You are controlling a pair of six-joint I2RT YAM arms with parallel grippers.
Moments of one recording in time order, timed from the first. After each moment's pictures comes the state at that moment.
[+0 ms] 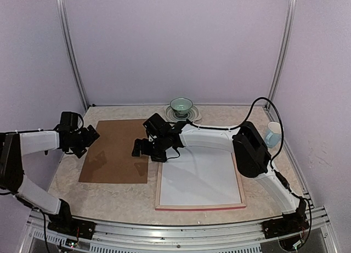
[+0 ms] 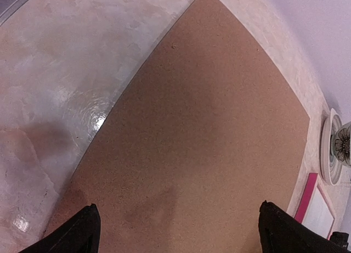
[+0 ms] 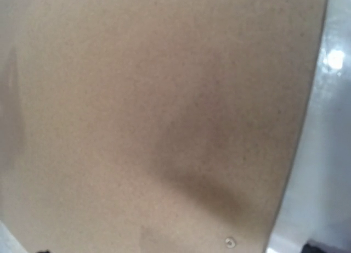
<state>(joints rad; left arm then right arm) -0.01 1.39 0.72 -0.14 0.05 -0.78 0.98 2.52 2.16 -0.49 -0.18 0.89</state>
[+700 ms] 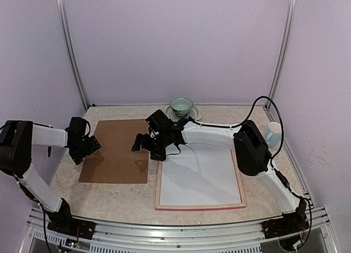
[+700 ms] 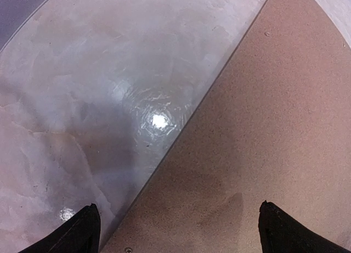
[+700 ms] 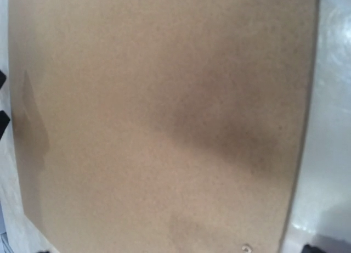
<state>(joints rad) -0.04 1.56 0.74 -0.20 -0.17 -0.72 0.96 2.53 2.18 -0.46 -0.25 1.00</state>
